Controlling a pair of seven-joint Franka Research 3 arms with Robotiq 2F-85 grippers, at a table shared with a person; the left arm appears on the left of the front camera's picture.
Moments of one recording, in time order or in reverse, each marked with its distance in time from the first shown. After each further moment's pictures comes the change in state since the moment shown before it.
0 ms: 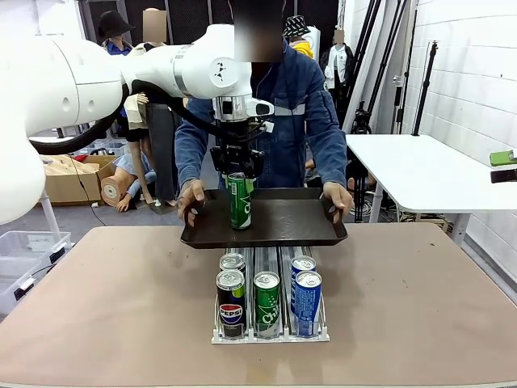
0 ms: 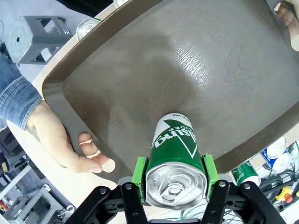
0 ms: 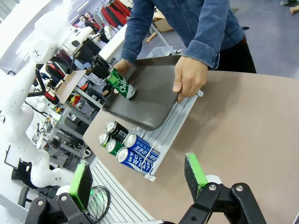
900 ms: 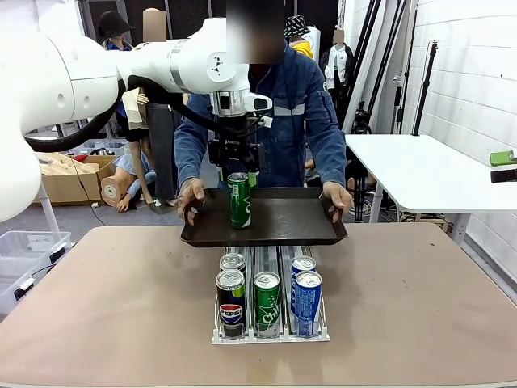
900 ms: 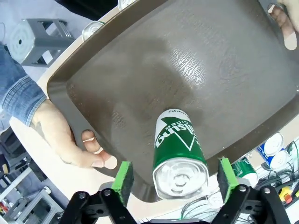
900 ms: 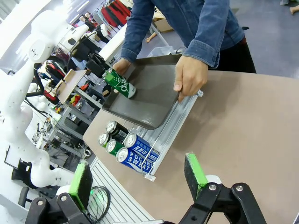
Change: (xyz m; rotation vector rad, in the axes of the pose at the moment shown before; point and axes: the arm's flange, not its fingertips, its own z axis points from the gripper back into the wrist) left arm -0.004 0.001 0.016 -0.001 -0.024 -0.002; right arm 0.000 0.000 0.000 0.000 0.000 0.000
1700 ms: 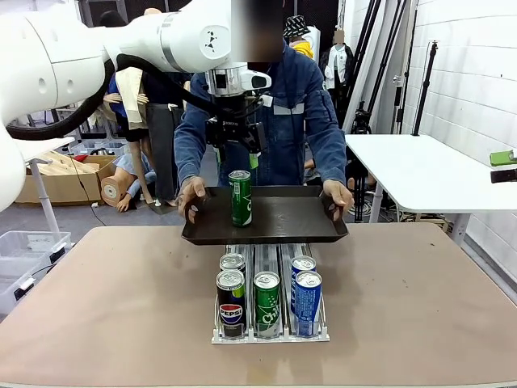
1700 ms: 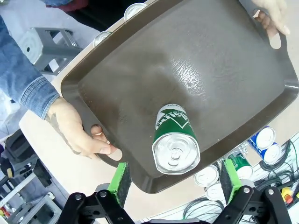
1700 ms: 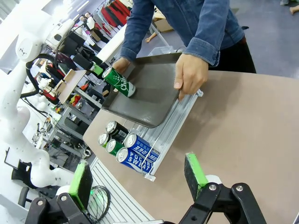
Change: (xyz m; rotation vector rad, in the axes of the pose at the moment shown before) left arm -0.011 -0.007 0.041 0.014 -0.056 -0.016; right arm 0.000 0.000 0.000 0.000 0.000 0.000
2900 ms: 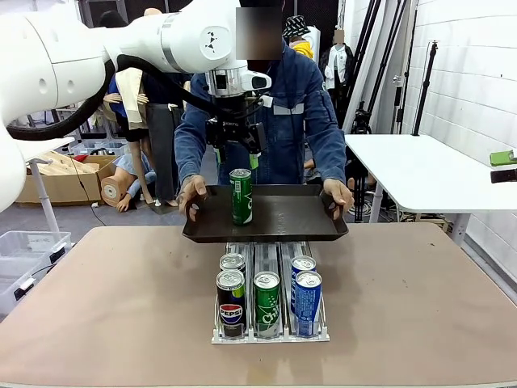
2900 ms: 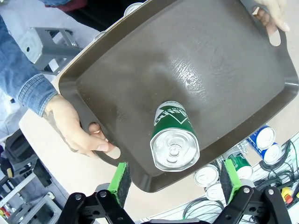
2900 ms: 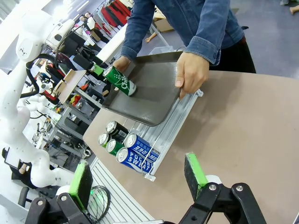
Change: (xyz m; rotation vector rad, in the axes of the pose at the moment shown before) left arm 0.000 0.000 -0.001 0.000 0.001 0.000; right arm 0.000 0.000 0.000 0.000 0.000 0.000
